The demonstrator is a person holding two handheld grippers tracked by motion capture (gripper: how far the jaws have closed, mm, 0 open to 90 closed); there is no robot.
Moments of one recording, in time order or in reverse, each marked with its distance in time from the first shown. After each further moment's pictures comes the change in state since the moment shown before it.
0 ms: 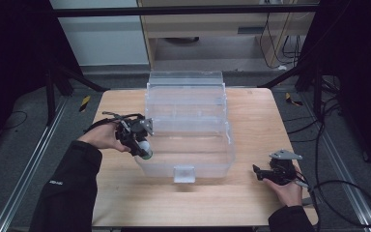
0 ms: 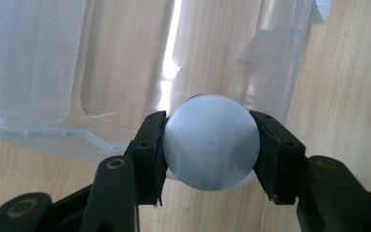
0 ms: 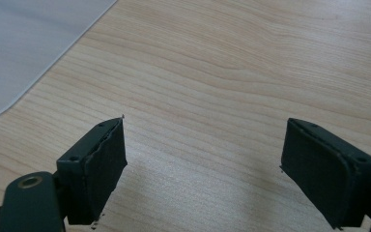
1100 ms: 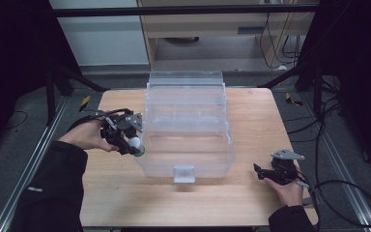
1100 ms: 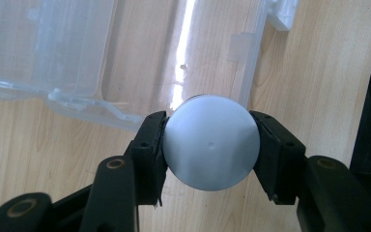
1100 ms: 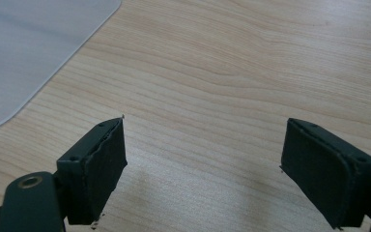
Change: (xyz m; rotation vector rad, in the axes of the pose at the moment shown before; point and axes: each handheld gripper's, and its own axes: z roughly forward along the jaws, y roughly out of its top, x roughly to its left) left arm -0.022 -0.005 -0.054 -0.024 0.065 -0.001; right arm -0.001 0.001 -0.004 -0.021 -0.005 0.018
